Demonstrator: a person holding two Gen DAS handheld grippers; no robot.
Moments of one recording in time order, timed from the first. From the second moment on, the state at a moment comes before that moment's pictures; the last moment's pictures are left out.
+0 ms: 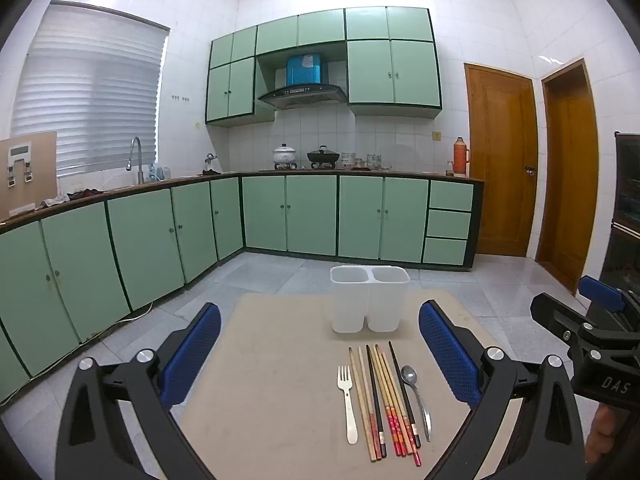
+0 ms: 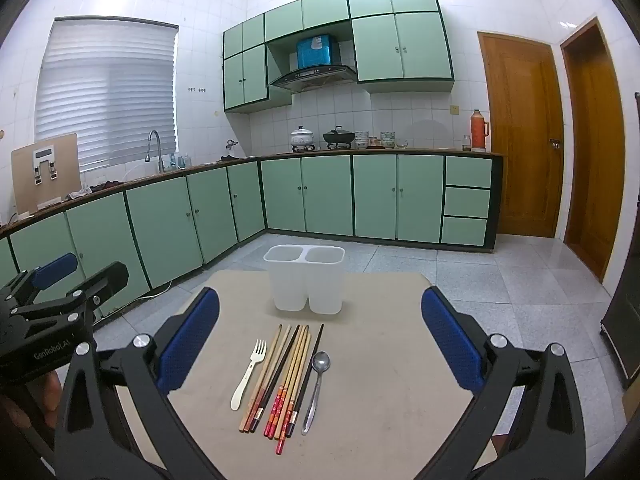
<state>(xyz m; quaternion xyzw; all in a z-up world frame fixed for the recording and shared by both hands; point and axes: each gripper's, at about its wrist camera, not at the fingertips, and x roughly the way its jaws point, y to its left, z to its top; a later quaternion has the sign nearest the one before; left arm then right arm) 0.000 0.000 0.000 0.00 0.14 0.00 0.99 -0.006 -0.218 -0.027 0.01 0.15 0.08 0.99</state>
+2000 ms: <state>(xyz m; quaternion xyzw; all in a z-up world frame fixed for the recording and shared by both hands) 0.000 0.000 -0.001 0.00 0.14 0.00 0.99 -0.006 -0.218 -0.027 0.01 0.15 0.08 0.98</state>
